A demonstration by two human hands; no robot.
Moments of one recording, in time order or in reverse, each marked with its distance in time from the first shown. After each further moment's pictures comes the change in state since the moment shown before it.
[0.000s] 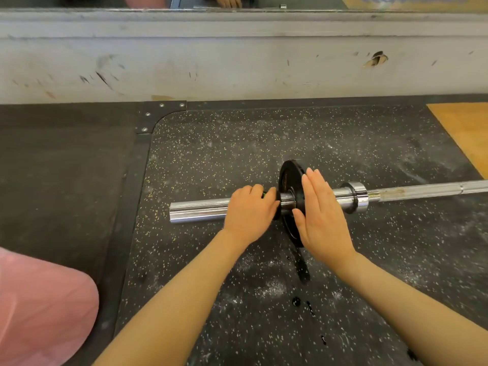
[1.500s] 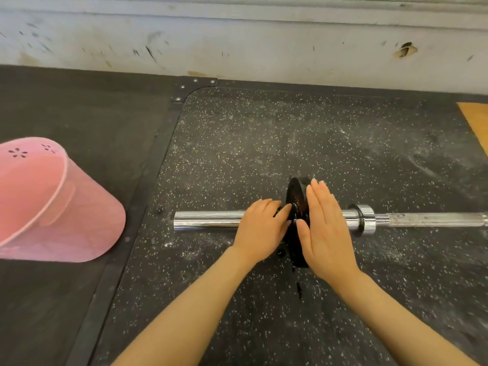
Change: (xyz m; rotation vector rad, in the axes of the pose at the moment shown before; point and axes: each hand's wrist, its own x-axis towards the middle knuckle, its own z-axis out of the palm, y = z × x) left_hand -0.104 0.106 -0.022 -0.137 0.004 -0.068; right_hand -0.105 -0.015 -0.056 0.177 -0.083 -0.041
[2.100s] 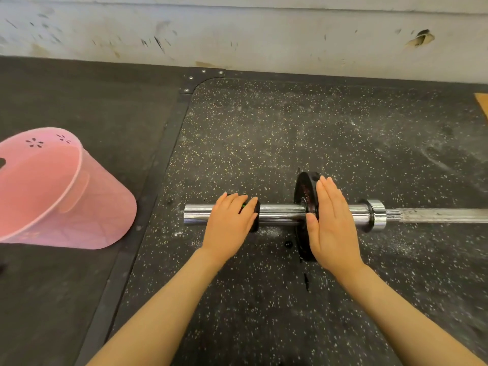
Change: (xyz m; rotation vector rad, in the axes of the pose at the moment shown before) left_hand -0.054 -0.049 -0.023 0.207 0.043 -0.132; right_hand -0.005 0.001 0.010 0.064 0.017 0.037
